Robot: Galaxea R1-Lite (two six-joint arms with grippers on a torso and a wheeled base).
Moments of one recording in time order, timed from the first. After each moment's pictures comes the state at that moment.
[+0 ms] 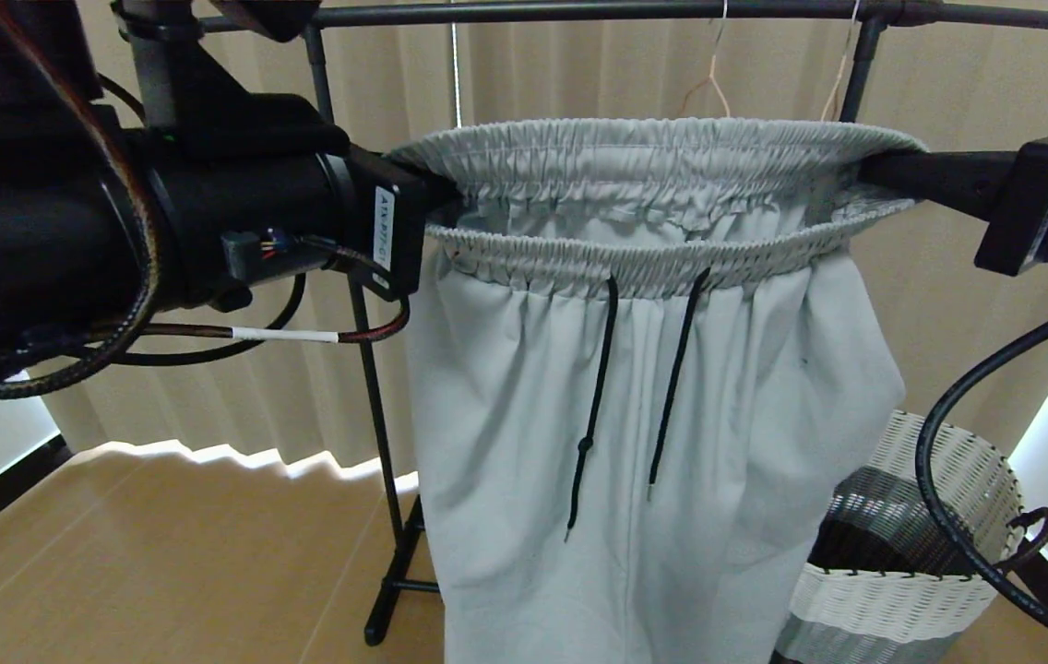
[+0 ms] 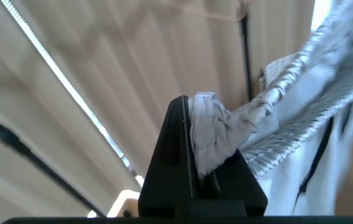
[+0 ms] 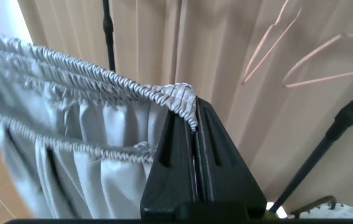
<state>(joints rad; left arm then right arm) -0.70 1.48 -1.24 -0.19 0.09 0.27 0.47 1.30 -1.13 -0.11 -0.02 0.01</state>
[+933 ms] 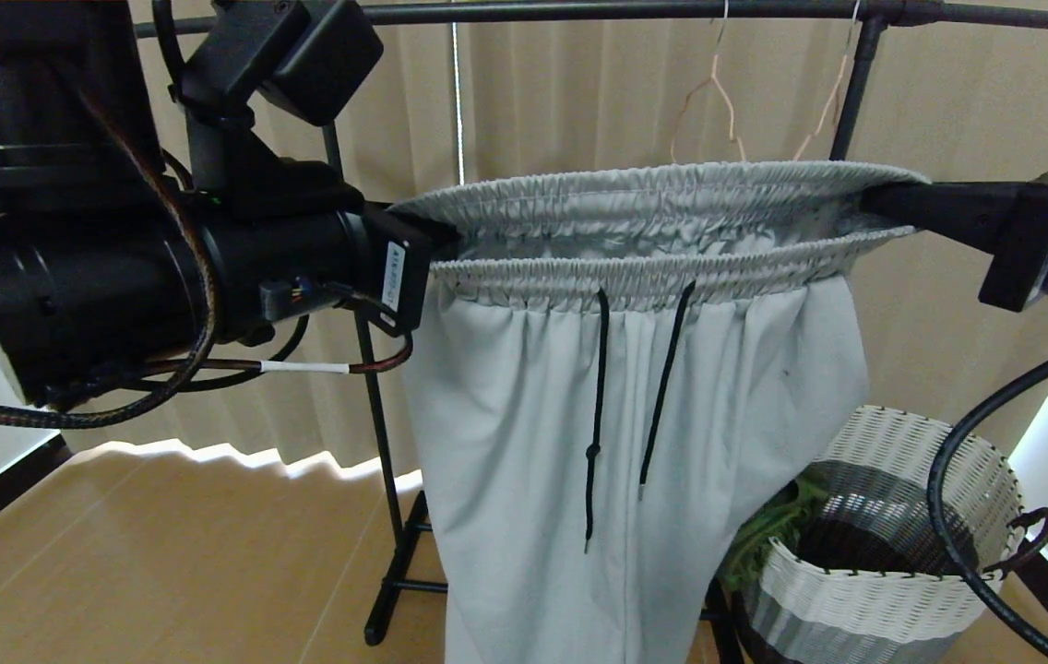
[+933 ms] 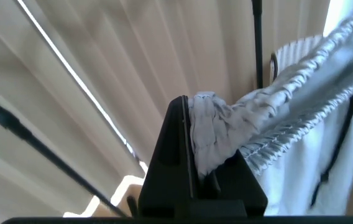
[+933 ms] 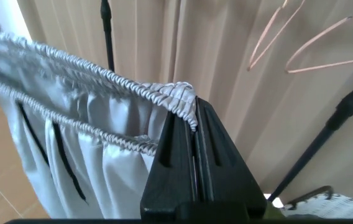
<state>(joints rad) -0.66 1.51 -1.18 -0.23 0.09 0.27 0.47 1.27 -1.08 -0.11 -0.02 -0.02</state>
